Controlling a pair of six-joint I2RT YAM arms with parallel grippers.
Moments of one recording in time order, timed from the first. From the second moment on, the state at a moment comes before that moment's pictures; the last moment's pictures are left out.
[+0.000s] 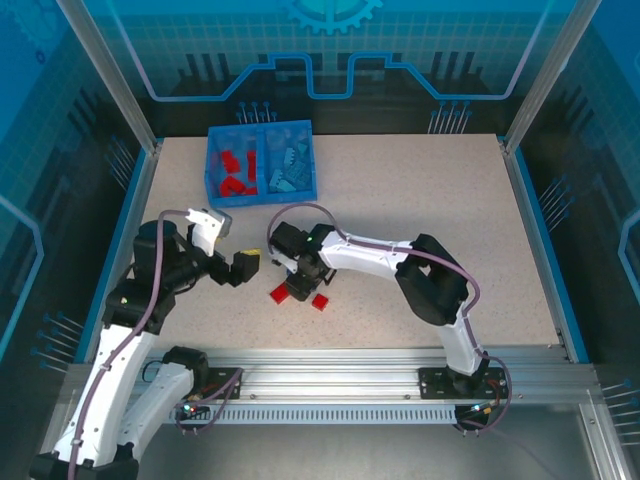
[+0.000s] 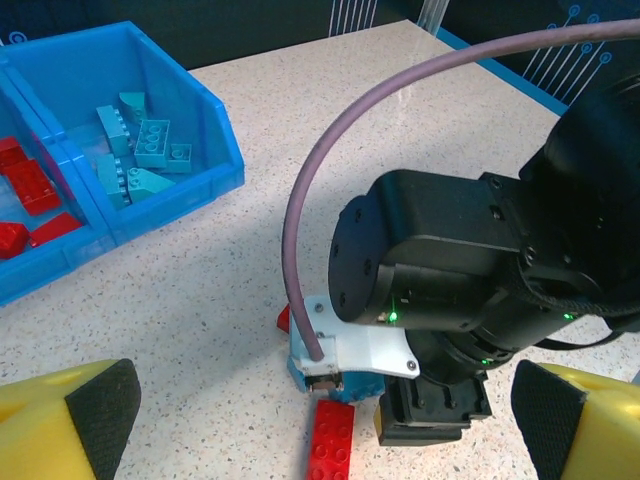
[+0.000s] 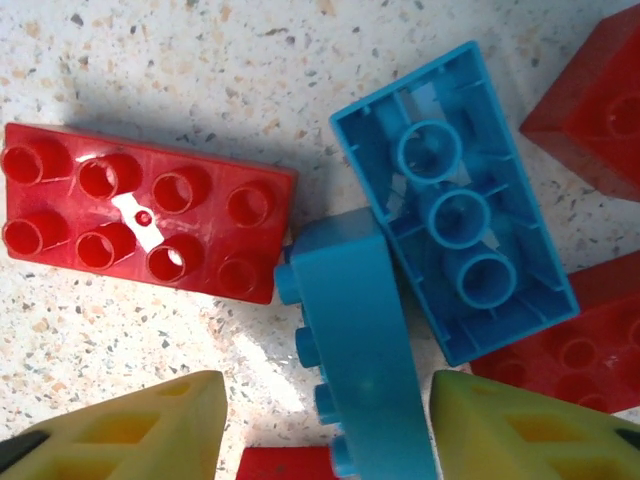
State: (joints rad) left arm -0.14 0.68 0.85 -0.65 0.47 0.07; right arm 0.97 2.07 1.57 -0.86 0.02 0.04
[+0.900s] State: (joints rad) left arm -0.14 0.68 0.81 -0.60 0.45 0.07; right arm 0.92 1.78 1.66 -0.75 0.04 0.11
